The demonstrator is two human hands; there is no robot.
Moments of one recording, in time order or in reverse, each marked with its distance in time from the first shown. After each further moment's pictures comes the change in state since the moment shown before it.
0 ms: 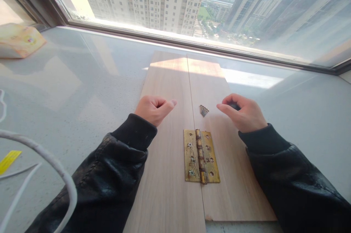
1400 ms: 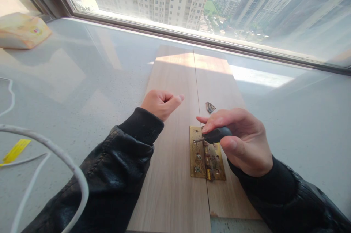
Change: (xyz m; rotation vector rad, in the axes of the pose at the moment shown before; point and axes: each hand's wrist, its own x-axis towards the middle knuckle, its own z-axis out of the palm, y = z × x) left_hand 0.001 -0.001 -0.001 -0.030 -0.012 -0.003; right_hand -0.062 -0.043 0.043 0.969 -0.284 -0.405
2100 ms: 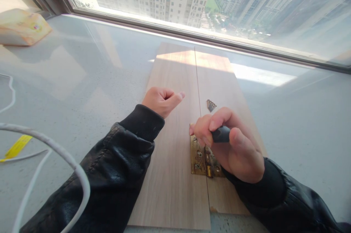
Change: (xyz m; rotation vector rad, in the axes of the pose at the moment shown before) left_hand 0.000 0.001 0.000 0.019 -0.001 -0.016; right_hand -0.008 0.004 0.019 0.207 -0.096 0.118
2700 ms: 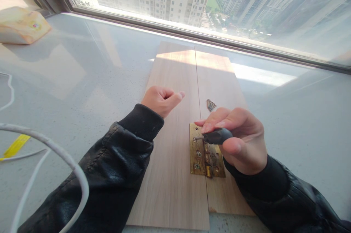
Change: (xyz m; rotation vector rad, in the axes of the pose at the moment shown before) left_hand 0.000 0.001 0.000 0.011 0.003 0.011; right_hand 0.003 -0.001 -0.014 -0.096 0.114 -0.155
